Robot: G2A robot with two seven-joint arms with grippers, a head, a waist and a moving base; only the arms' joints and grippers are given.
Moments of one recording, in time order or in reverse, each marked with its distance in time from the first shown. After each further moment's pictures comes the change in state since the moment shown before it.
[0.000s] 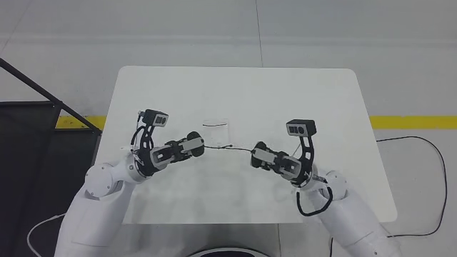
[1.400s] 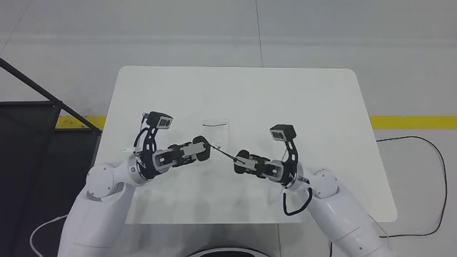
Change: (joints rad) left arm 0.005 -0.028 -0.007 -0.018 0.013 0.030 -0.052; right arm 0.048 -0.062 -0.045 0.128 -0.237 -0.014 -0.014
